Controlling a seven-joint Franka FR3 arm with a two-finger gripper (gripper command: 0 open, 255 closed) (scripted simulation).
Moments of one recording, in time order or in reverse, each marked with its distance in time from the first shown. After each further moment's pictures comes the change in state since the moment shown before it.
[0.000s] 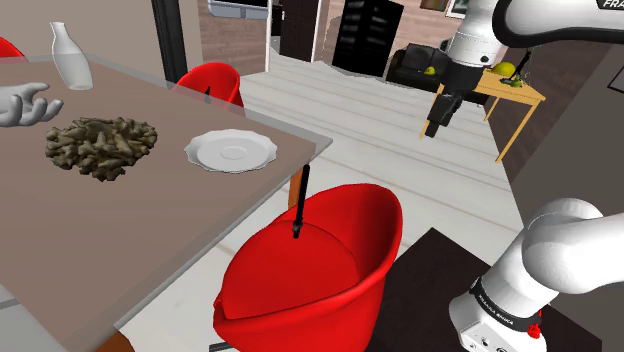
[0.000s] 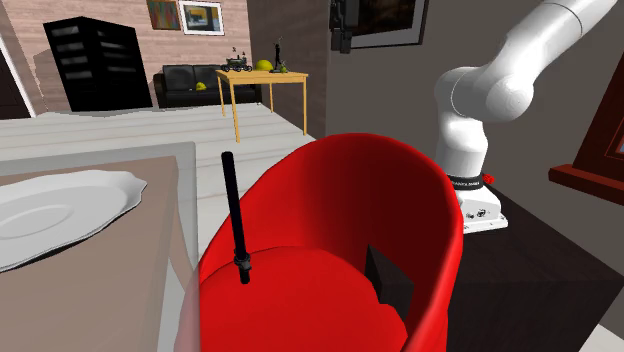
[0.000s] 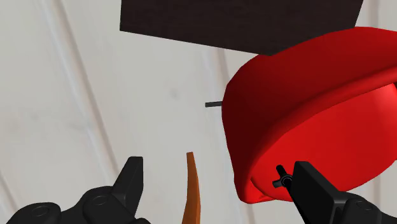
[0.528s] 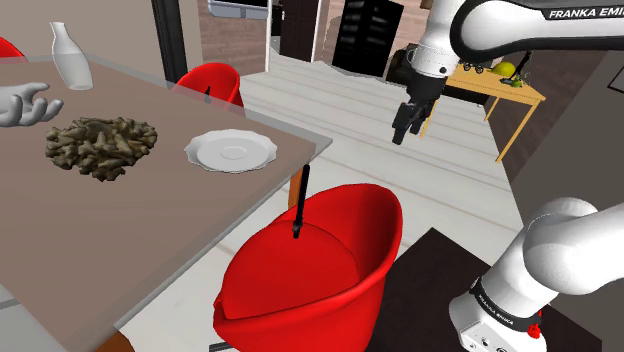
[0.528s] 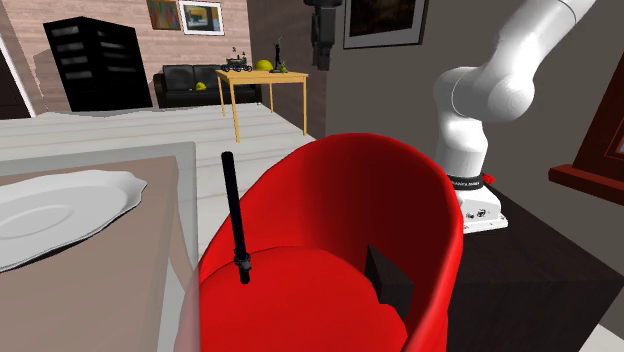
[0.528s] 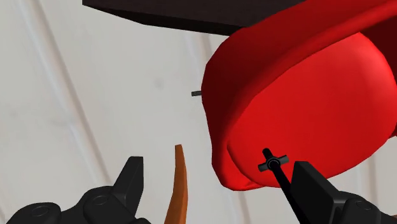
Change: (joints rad) arm 0.028 0.150 0.076 0.016 0.066 0.127 0.122
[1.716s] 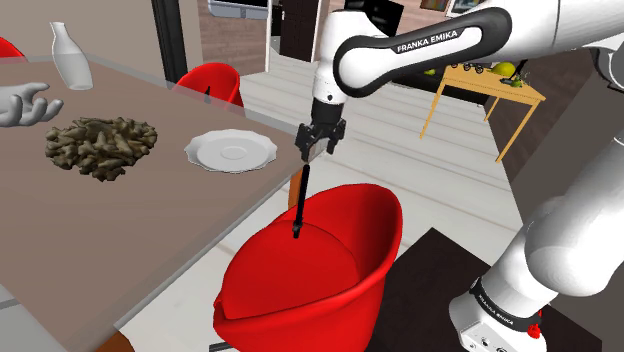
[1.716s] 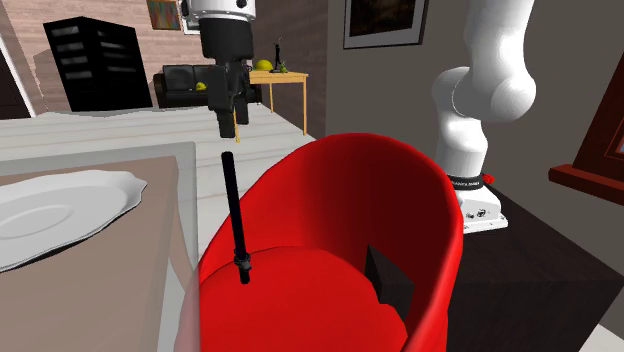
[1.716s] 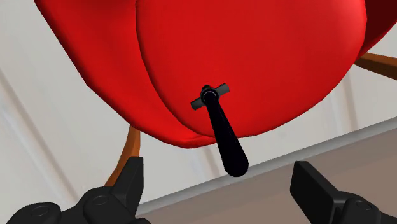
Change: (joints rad) arm 0.055 0.596 0.180 0.315 0.037 0.289 0.340
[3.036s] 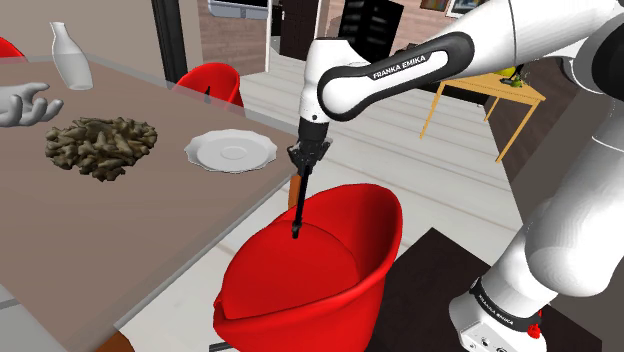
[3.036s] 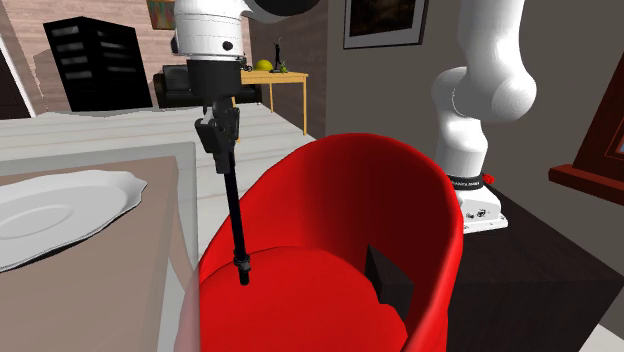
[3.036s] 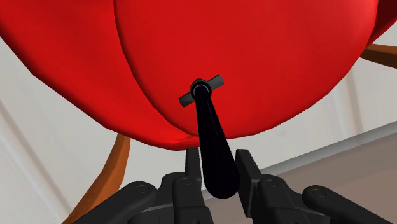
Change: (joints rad) arm 0.013 0.121 0.012 0.007 -0.026 0.115 0.050
